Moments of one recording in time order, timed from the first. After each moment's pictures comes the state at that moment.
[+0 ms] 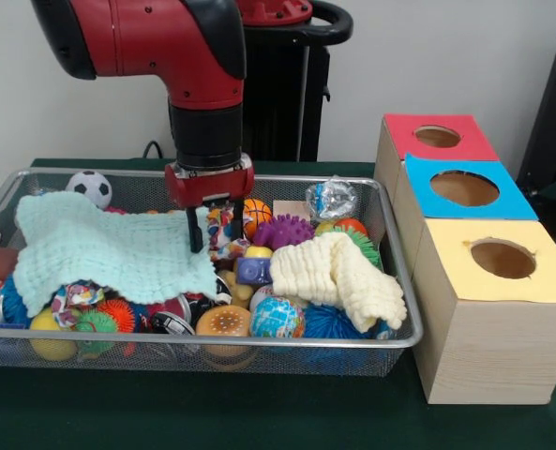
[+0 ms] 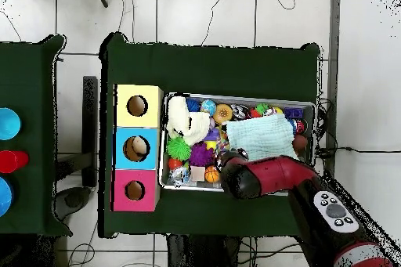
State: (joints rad) arm -0.69 -0.54 0.35 1.81 -0.77 0.27 1.57
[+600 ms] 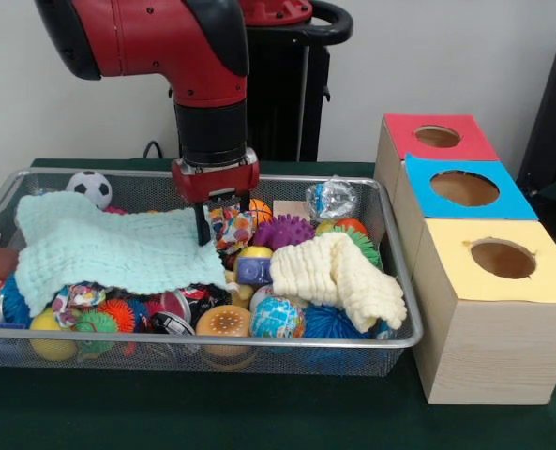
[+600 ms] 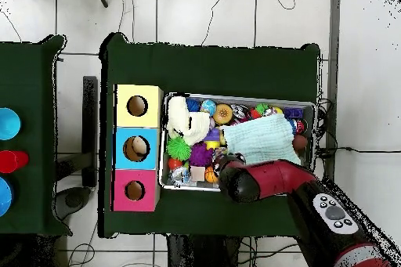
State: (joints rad) arm -0.69 -0.54 0.36 1.84 -0.75 0.27 1.57
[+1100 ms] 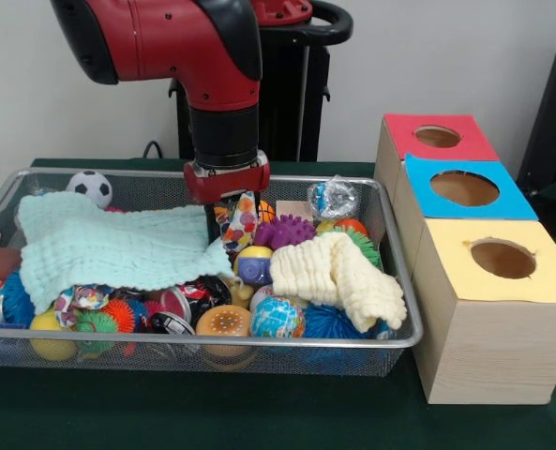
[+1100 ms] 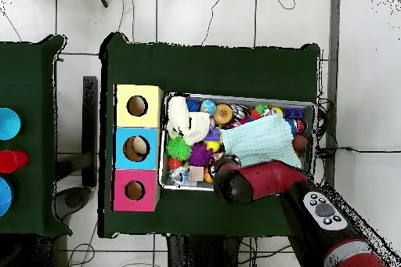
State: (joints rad) arm -0.64 -0.52 0.32 1.84 -0.76 0.25 1.57
